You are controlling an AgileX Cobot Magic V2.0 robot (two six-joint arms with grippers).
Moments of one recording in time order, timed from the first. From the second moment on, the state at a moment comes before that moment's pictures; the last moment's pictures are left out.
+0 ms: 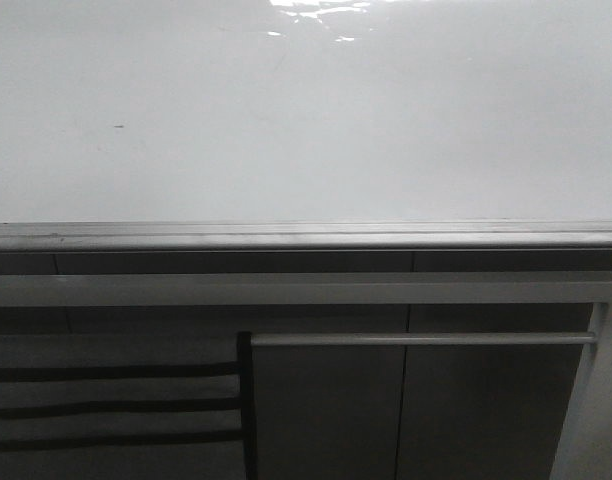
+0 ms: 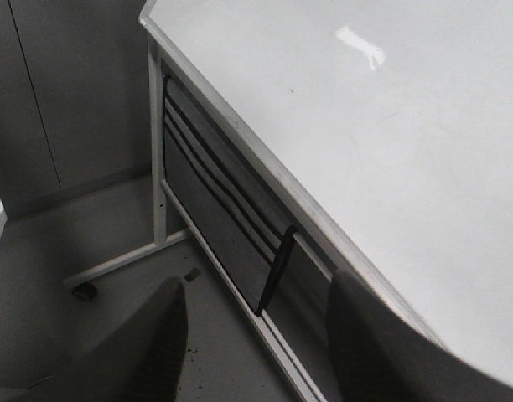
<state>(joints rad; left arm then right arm) -0.57 1.14 -1.19 1.86 -0.86 -1.89 0.36 0.55 -1.02 0.49 1.07 -0.71</state>
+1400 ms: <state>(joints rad) -0.57 1.33 -1.06 1.86 -1.21 -1.52 0.42 1.07 -1.46 0.73 1.24 -0.82</state>
